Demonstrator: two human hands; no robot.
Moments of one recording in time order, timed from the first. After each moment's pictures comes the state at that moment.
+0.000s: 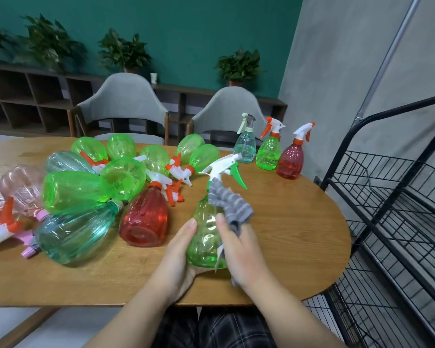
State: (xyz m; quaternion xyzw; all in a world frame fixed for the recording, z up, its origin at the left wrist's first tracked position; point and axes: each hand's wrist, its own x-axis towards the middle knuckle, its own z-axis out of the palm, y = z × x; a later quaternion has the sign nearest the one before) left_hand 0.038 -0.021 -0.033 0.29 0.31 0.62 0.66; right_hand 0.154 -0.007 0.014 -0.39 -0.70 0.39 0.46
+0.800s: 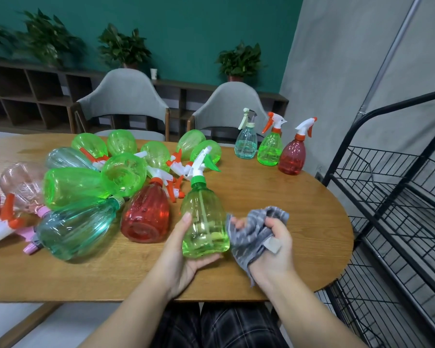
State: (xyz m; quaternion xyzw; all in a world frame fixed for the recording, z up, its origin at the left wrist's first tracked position) left_hand 0.032 -0.020 -0.035 0.24 0.34 0.63 0.66; right_hand 0.181 0.002 0.008 -0.27 -0.28 0.72 0.57
